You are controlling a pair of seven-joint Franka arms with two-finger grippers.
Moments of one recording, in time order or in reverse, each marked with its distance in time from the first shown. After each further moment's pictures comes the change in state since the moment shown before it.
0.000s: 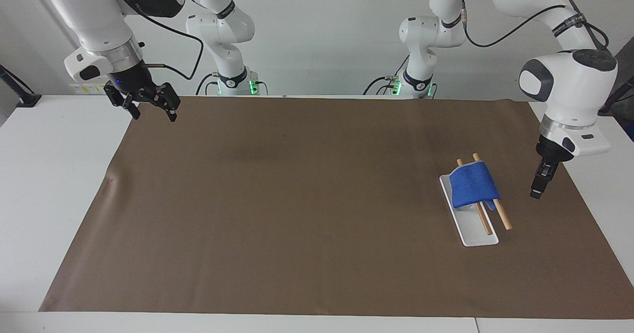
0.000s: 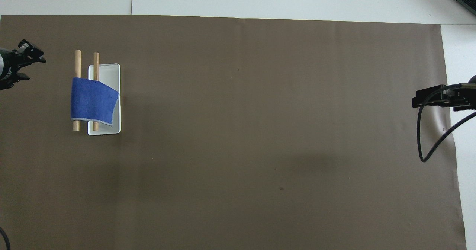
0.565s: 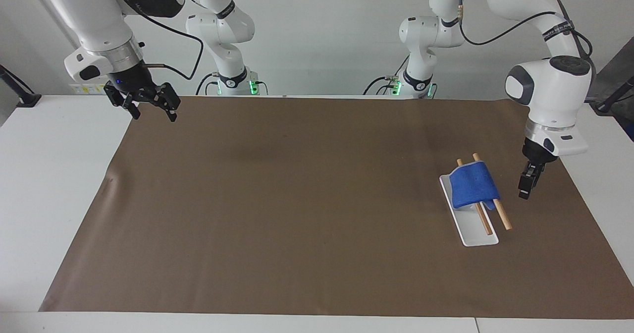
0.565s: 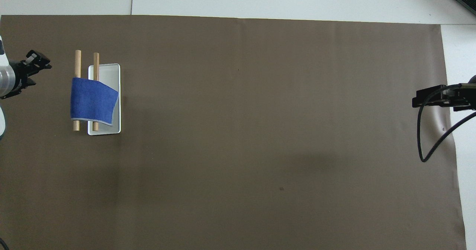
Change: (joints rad) left arm 0.000 -0.054 0.004 -0.183 0.039 0.233 -0.047; right arm 0.000 0.000 0.000 0.000 0.000 0.000 0.000
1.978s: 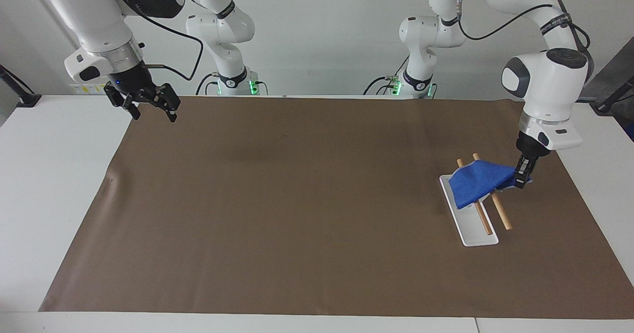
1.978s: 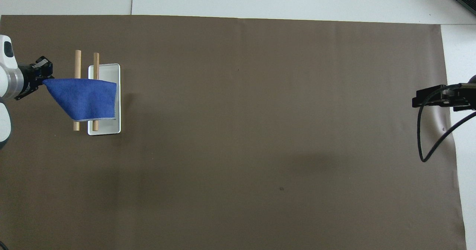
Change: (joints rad) left arm -0.011 -0.025 -0.025 -0.022 0.000 -0.042 -0.024; right arm 0.000 0.001 0.000 0.000 0.000 0.000 0.000
